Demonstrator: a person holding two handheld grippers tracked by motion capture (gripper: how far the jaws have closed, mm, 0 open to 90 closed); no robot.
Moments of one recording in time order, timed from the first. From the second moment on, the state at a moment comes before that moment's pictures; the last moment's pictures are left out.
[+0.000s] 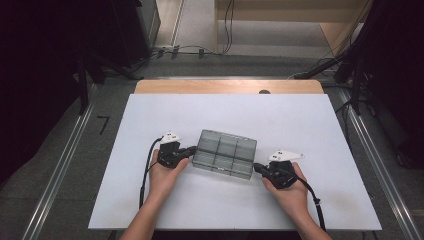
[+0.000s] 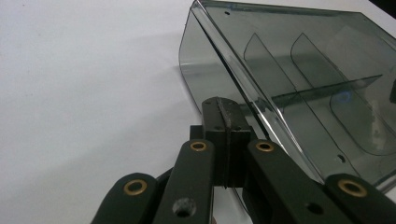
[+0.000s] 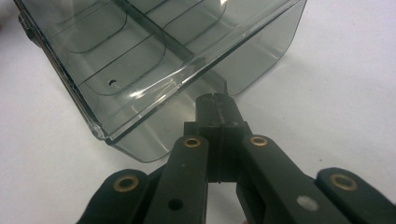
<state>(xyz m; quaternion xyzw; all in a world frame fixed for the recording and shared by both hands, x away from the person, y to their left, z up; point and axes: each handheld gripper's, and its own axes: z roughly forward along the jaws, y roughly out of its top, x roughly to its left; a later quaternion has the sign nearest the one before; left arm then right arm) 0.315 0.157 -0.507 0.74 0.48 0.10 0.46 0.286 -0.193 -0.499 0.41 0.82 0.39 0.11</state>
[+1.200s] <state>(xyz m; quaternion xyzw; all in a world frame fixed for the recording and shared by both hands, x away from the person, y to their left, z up) 0.268 0.154 -0.506 0.75 0.47 0.09 0.46 0.247 -0.202 -0.501 0.40 0.82 0.39 0.11</state>
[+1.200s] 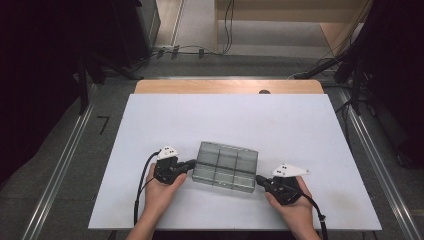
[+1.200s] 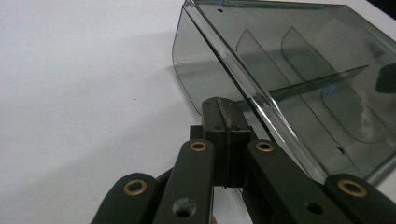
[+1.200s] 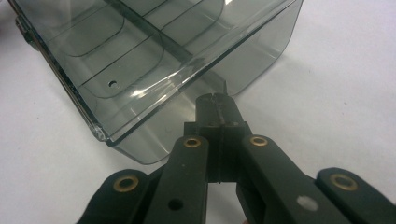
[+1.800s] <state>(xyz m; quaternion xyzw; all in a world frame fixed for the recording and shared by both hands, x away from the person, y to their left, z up) 0.236 0.128 -0.511 0.77 0.45 0.07 0.45 0.244 -0.234 -0.500 0.41 0.81 0.41 0.11</state>
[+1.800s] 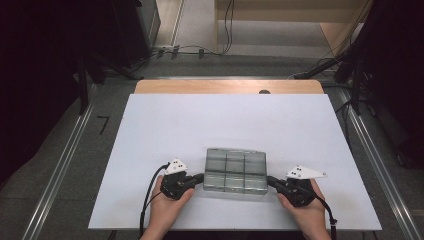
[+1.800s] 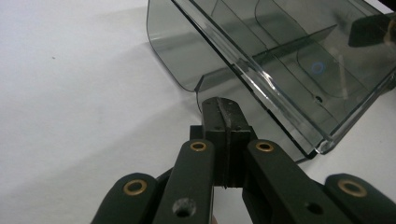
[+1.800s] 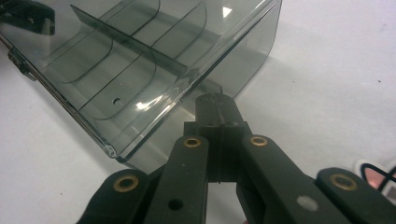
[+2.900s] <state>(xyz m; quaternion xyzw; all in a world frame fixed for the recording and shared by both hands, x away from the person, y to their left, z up) 0.225 0.145 -0.505 0.76 0.42 0.07 0.50 0.245 -0.271 -0.492 0.39 0.78 0.46 0.14</state>
